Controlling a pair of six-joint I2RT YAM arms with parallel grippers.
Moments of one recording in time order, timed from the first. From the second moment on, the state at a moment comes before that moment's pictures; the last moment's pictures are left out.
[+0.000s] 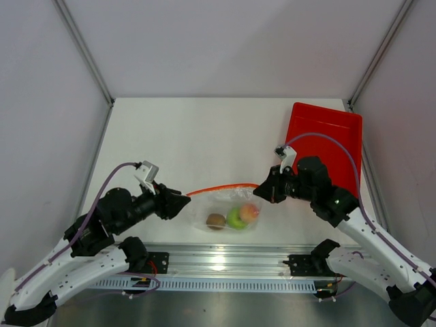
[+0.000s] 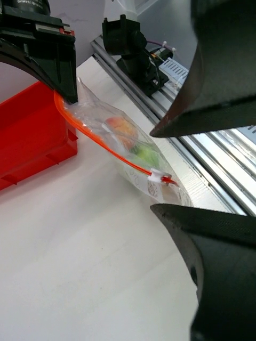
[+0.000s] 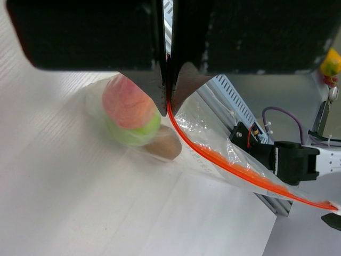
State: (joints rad) left arm -0.91 0.42 0.76 -0.59 -0.09 -0.47; right arm 0.65 0.83 0.80 -0.45 -0.36 0.48
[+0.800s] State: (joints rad) left arm -0.91 0.27 0.78 -0.64 -0.23 -0.46; right arm 0.52 1.38 1.06 -0.27 -0.32 0.51
